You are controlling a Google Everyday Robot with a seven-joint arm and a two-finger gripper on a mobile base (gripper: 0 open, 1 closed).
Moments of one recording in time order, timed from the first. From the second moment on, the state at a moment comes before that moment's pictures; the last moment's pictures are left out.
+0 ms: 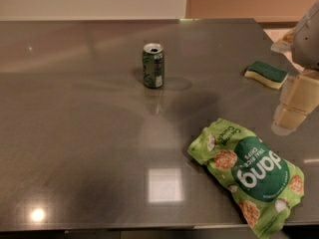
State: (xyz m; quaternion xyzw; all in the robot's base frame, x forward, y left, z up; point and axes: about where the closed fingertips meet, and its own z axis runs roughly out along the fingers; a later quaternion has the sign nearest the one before) arm 0.438 -0.217 0.976 -0.60 0.78 -0.03 0.16
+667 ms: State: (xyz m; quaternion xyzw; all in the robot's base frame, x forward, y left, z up) arm 0.462 -0.226 0.974 -0.59 0.79 -0.04 0.16
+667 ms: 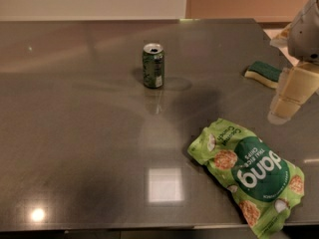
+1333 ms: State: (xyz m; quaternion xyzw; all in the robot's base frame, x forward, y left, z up) arm 0.536 -0.264 0.965 -0.56 0.81 -0.03 0.18
